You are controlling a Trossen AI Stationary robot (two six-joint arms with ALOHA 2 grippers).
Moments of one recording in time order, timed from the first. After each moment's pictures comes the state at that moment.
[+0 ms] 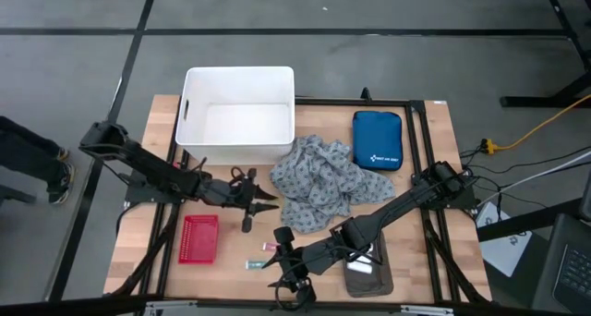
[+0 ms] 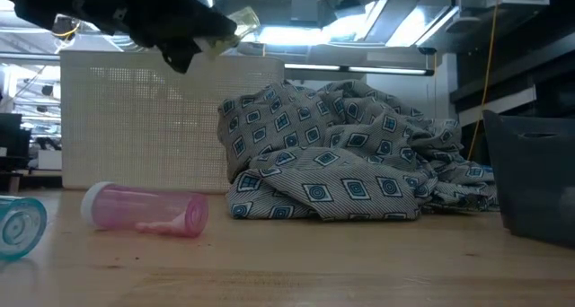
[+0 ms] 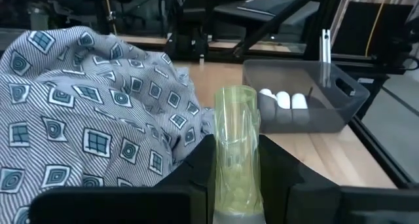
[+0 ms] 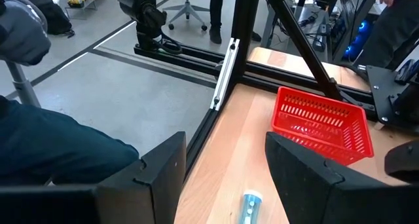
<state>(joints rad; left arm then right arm) -0.34 1.26 0.50 0.57 -0.32 -0.17 0.57 2.03 1.69 -0.06 0.15 0.04</state>
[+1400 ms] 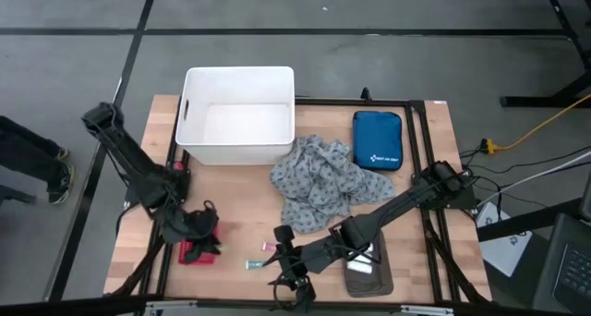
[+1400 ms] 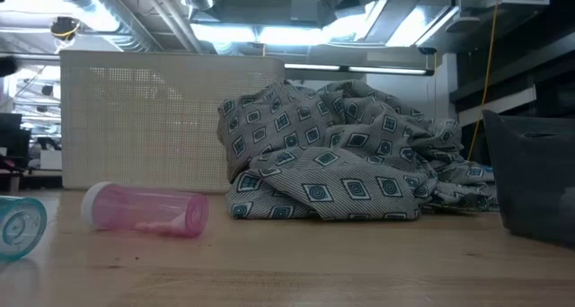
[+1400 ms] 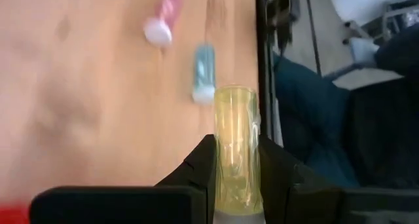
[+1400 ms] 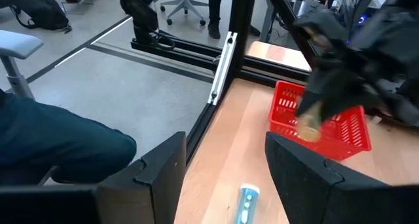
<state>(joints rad) -0.87 0.95 0.50 -0.17 -0.22 -1.04 0.56 2.03 1.69 -0.08 0.15 0.04</state>
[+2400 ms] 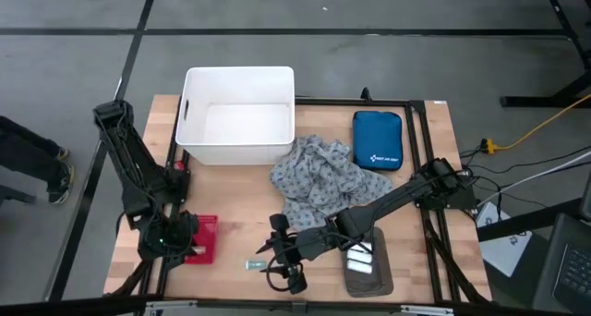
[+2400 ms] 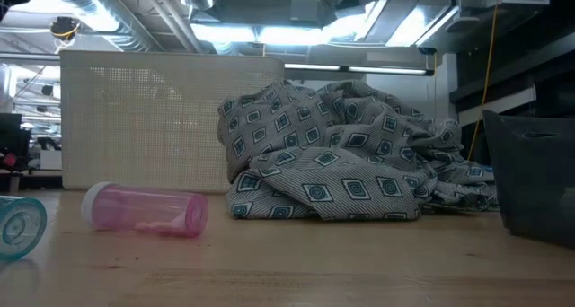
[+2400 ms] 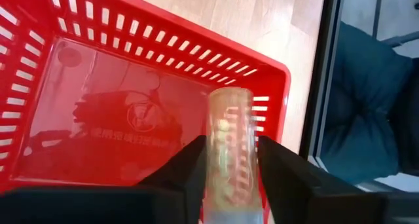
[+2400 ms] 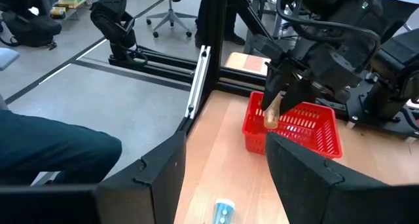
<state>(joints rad) -1.18 0.96 0.50 -0.45 -0.29 -1.45 0.50 2.03 1.69 -0.03 0.15 0.04</state>
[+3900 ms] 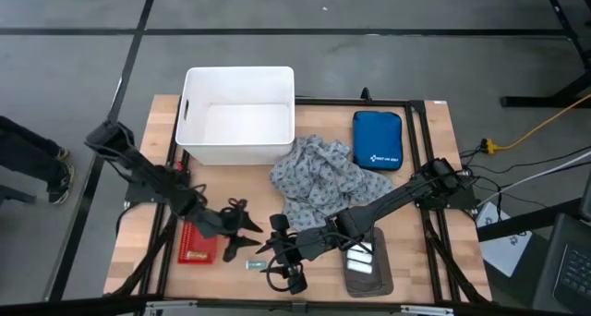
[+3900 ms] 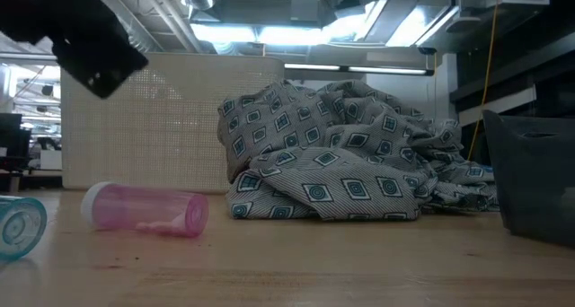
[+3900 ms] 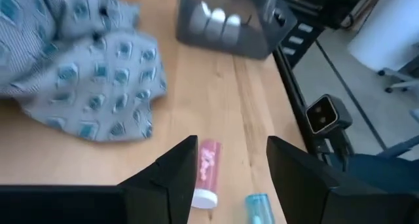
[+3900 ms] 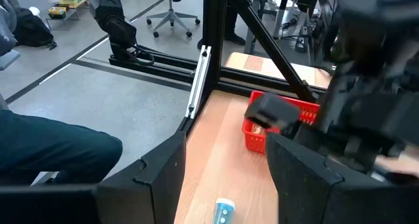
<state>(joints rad) -0.63 1.31 0.51 0.39 -0.35 -0.58 0.50 2.03 1.69 -0.03 0.15 0.04</state>
